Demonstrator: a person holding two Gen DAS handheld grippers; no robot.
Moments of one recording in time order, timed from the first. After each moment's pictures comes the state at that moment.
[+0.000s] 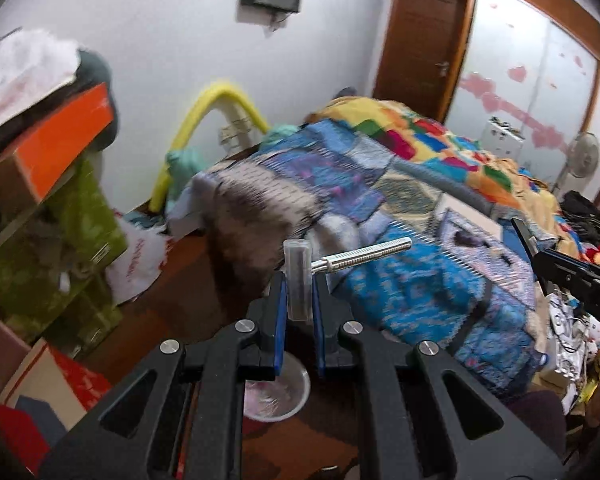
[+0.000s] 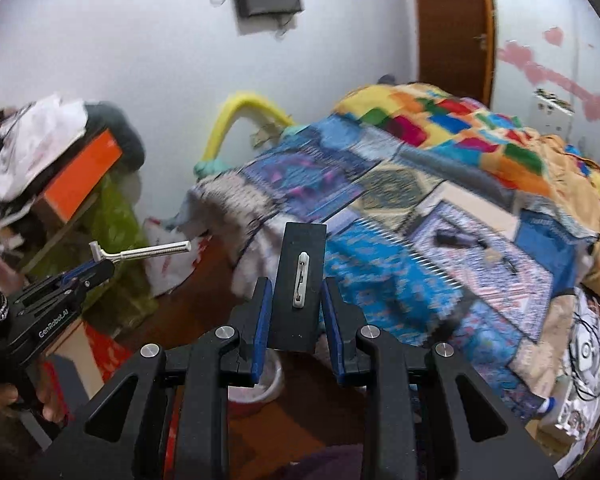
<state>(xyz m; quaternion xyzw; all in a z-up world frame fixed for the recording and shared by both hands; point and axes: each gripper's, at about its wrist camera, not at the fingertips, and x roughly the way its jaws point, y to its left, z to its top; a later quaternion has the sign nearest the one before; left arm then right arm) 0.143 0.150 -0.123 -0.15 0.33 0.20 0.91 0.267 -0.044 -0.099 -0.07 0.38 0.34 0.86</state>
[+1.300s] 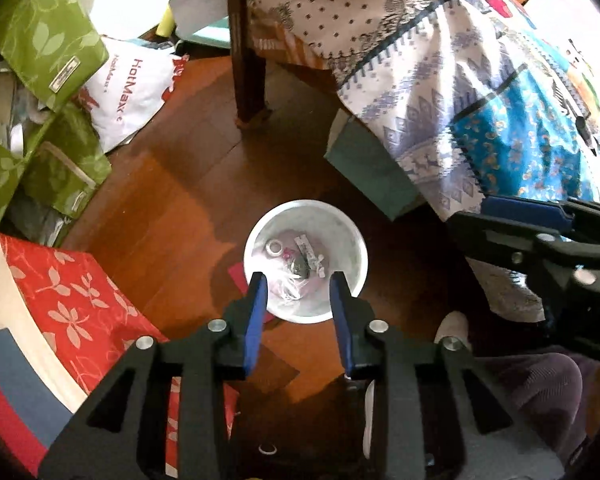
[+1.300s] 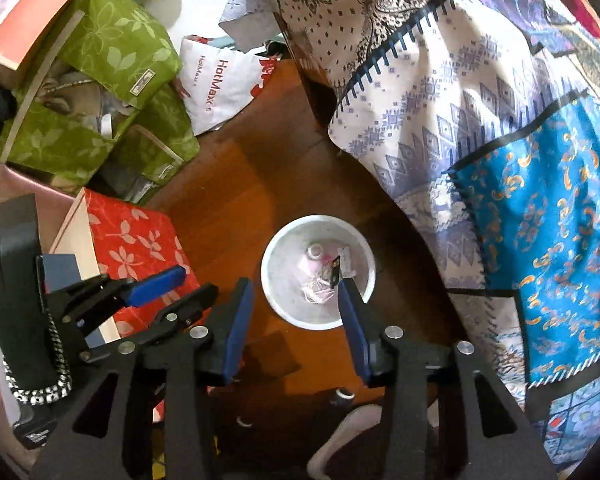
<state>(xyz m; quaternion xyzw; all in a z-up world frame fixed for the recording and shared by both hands) 0.183 0.218 -0.342 -0.24 0.57 0.19 0.76 0.285 0.135 -0.304 -0.19 0.60 0.42 0.65</state>
